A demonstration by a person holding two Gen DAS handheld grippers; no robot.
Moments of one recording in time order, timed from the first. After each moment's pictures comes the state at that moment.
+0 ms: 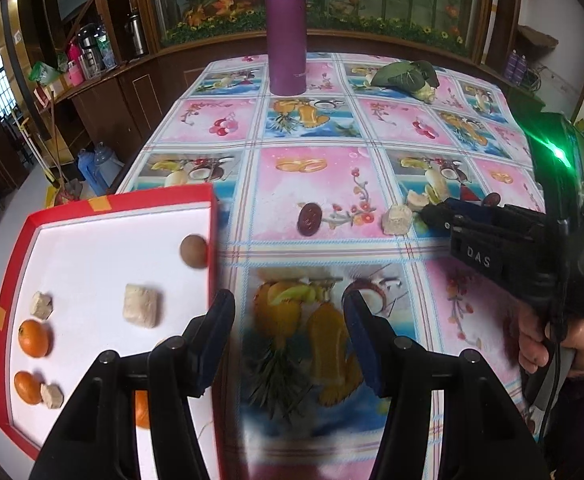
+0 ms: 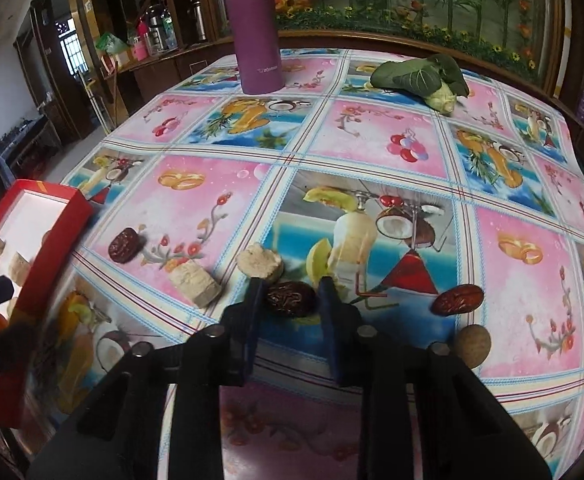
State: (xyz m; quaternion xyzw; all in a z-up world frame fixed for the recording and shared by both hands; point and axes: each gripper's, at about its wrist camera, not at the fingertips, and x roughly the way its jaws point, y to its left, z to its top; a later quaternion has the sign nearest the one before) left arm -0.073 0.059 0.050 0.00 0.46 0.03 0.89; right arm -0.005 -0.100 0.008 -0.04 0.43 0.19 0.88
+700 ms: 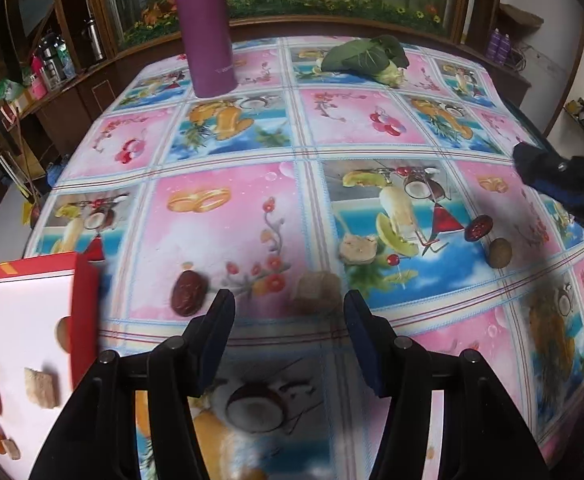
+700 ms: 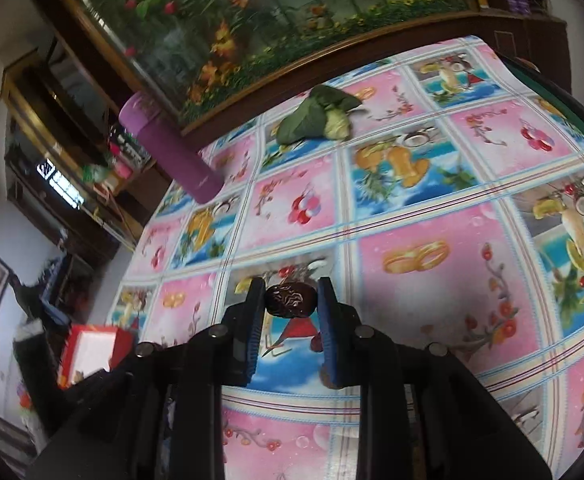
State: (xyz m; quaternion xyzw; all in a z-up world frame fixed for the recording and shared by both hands) left arm 0.003 -0.007 0.020 0.02 0.48 -0.01 0.88; right arm 0.017 -0.231 0.055 0.22 0.40 0.16 0.88
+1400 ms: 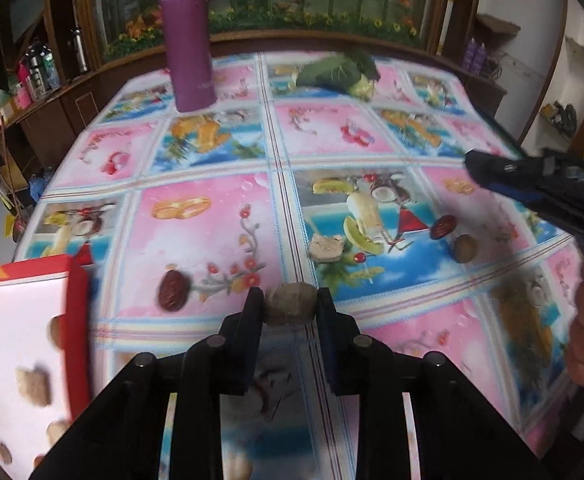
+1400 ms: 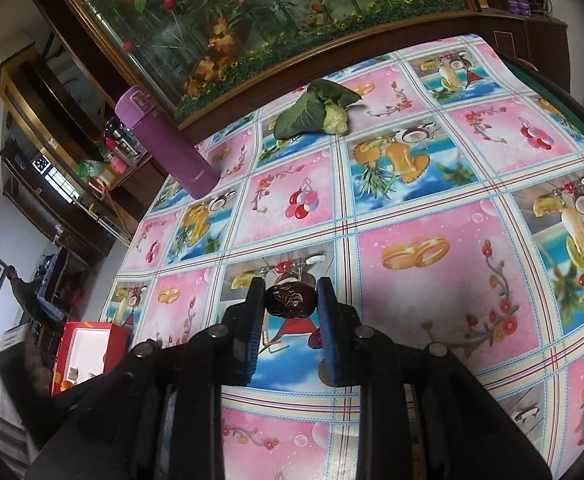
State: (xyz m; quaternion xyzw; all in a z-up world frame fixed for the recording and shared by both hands) left arm -0.025 -0.006 0.039 0.00 0.44 -0.06 0.90; right arm 0.016 -0.223 0.054 0.20 0.41 0.16 0.88
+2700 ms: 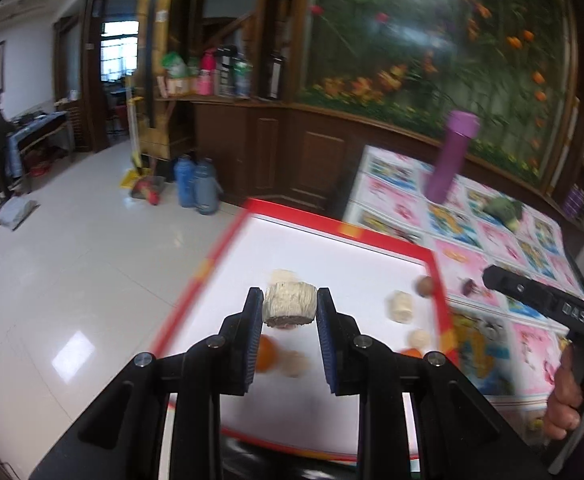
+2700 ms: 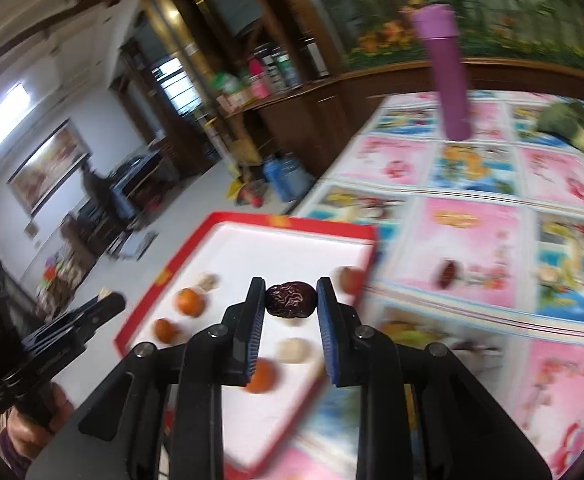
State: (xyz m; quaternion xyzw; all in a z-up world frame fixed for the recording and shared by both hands) left arm -0.211 0.248 0.092 -0.12 0.30 0.18 0.93; right arm -0.112 0.041 0.090 0.08 0.37 0.40 0.84
